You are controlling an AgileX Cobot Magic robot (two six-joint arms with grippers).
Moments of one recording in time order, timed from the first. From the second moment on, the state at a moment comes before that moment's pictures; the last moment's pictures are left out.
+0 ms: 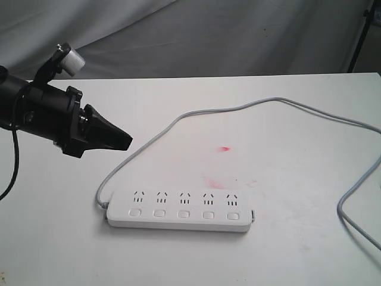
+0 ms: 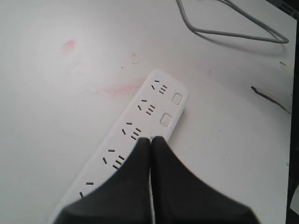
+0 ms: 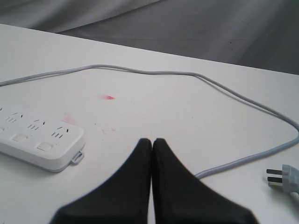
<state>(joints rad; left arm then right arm) -0.13 1.64 -1.01 -1.09 1.06 1.43 0.01 0.00 0.00 -0.04 0.34 -0.02</state>
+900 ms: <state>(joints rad) -0.13 1.41 -1.00 -1.10 0.82 1.42 0.01 0.00 0.00 -0.04 0.34 -0.02</state>
